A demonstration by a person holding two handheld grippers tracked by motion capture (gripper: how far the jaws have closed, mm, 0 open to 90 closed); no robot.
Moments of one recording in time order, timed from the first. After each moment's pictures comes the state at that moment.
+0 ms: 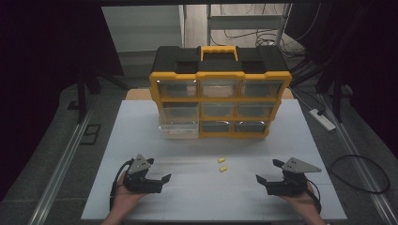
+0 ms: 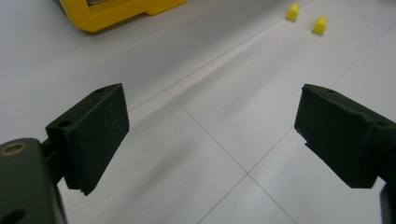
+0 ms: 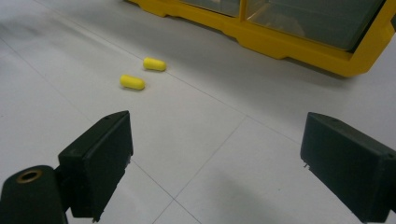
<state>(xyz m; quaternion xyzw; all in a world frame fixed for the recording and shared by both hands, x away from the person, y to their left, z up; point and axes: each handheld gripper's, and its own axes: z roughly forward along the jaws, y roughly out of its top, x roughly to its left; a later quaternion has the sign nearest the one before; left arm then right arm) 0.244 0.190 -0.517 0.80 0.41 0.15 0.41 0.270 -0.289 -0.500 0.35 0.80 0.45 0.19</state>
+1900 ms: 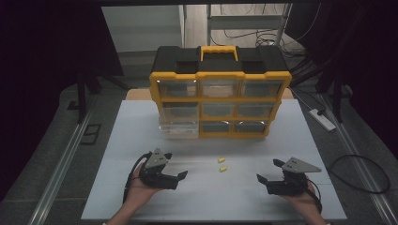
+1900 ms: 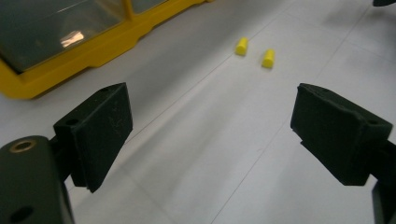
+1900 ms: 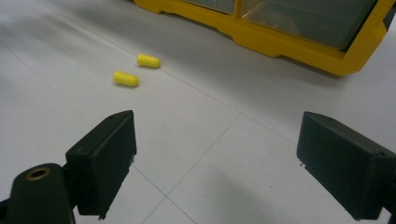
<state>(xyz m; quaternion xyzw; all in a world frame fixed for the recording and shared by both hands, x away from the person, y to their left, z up) 0.259 0.139 -0.489 0.82 0.34 0.14 0.43 0.271 -0.291 -0.501 0.35 0.80 0.44 0.19</state>
